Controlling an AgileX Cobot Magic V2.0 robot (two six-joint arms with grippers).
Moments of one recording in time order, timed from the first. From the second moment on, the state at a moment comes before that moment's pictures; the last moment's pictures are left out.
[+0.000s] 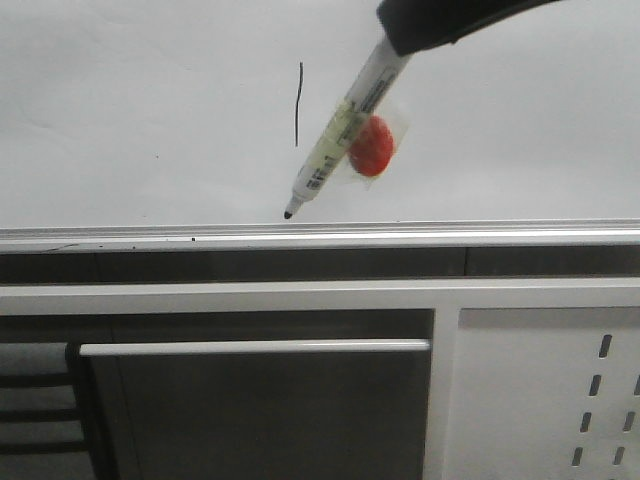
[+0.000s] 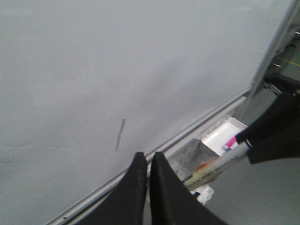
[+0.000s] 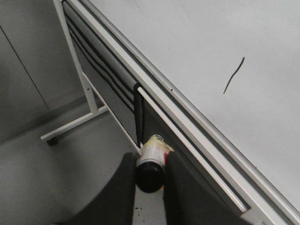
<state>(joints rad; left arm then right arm) -0.22 0.87 -0.70 -1.28 0.73 1.27 0.63 1.01 -0.80 0.56 0.43 -0.74</state>
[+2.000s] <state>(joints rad) -0.66 1.20 -0.73 -1.40 0.63 1.66 0.57 1.11 -1.12 0.62 0.90 -0.73</state>
